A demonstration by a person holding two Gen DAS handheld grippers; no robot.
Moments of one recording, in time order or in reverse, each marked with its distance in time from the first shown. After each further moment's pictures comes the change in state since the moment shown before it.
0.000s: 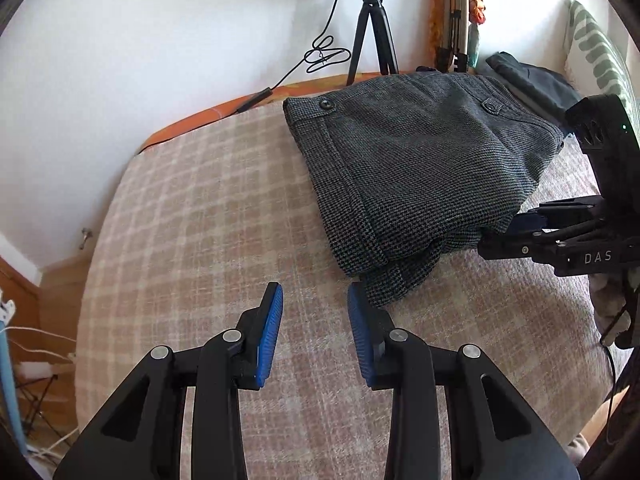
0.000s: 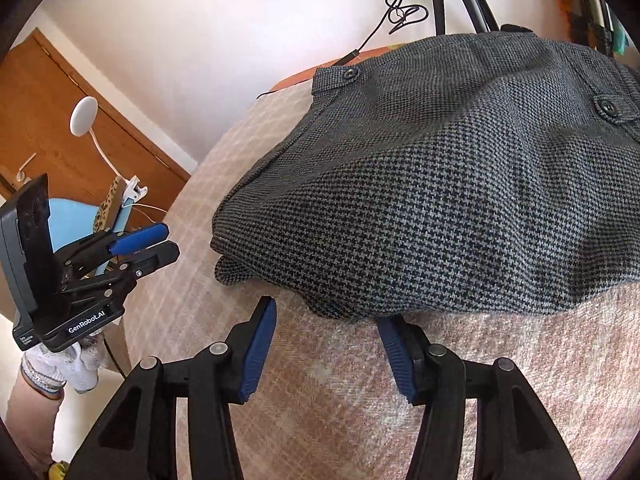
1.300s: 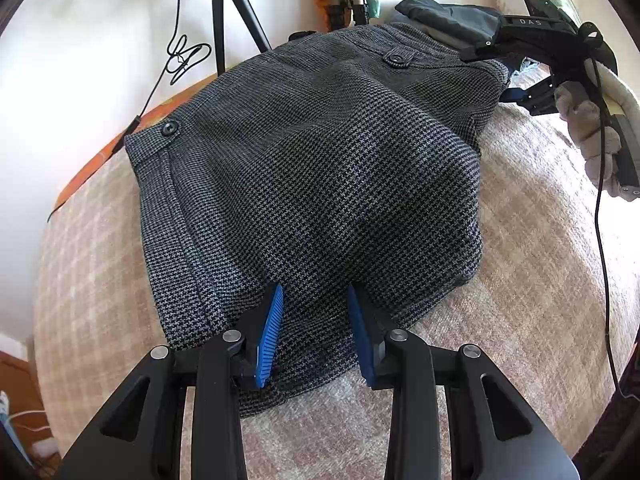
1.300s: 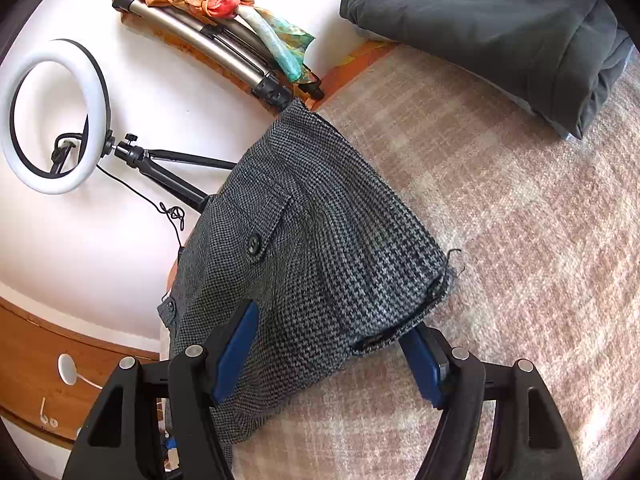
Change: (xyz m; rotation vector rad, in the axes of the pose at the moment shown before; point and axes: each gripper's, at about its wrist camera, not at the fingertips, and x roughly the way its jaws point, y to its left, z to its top) left arm 0.057 -0.098 0.041 0.233 0.067 -0.133; right arm -0.121 -0.250 0.009 0.730 -0.318 -0.037
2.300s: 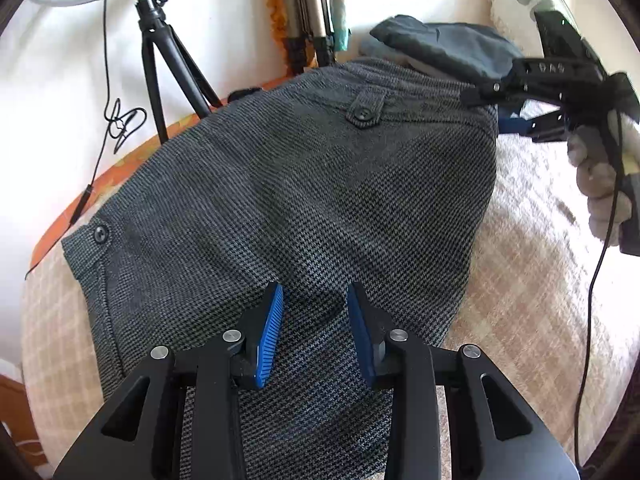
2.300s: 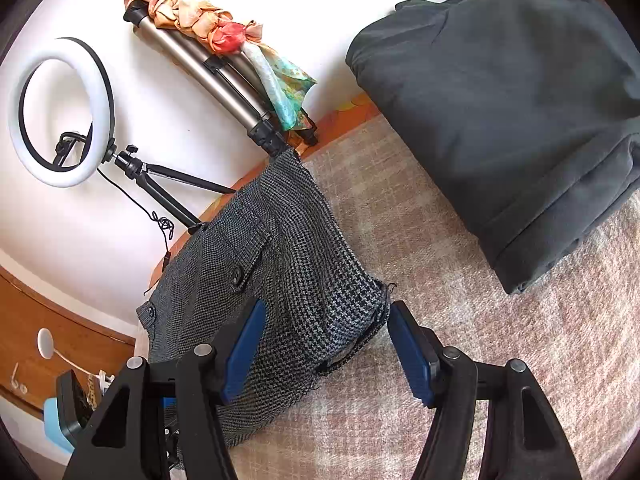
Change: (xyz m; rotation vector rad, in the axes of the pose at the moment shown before) left arm 0.015 -0.044 0.103 0.005 -0.076 -0.023; right arm -0.026 -0.009 0.032 -0.154 -0.006 -0.052
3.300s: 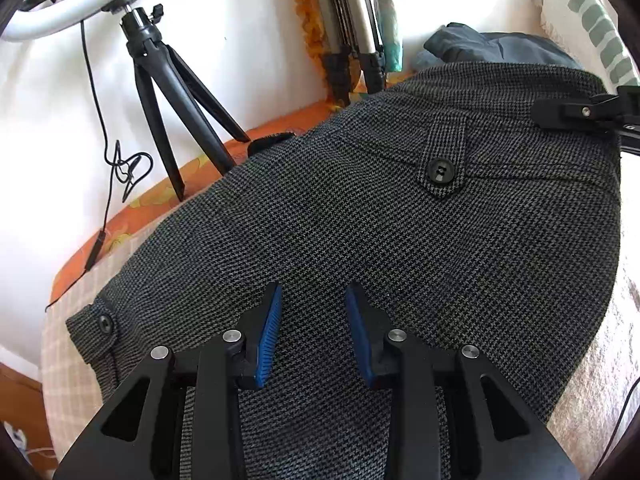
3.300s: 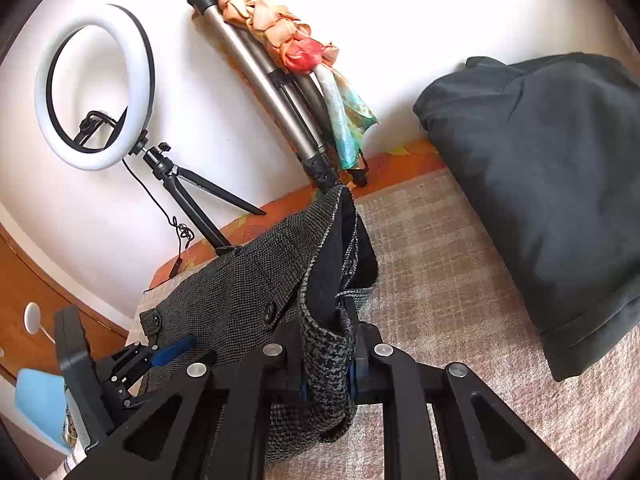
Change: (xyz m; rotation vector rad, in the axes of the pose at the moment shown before) left arm 0.073 0.005 0.054 -0.019 0.011 0.157; right arm -0.005 0.066 0.019 -0.237 -0.103 -0.026
